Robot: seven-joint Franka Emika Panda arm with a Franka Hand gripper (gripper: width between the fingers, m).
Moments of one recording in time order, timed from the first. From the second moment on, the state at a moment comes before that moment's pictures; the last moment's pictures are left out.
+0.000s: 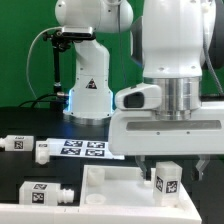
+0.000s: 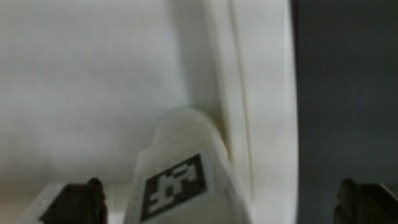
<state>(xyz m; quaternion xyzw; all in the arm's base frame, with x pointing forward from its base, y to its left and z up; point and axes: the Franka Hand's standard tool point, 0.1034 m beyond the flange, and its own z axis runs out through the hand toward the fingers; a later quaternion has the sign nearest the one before) 0.632 0.120 0.065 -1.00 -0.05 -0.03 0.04</state>
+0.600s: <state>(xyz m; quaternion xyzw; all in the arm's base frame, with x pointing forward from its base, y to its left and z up) 0.632 0.114 0.063 -0.99 0.10 -0.03 0.04</state>
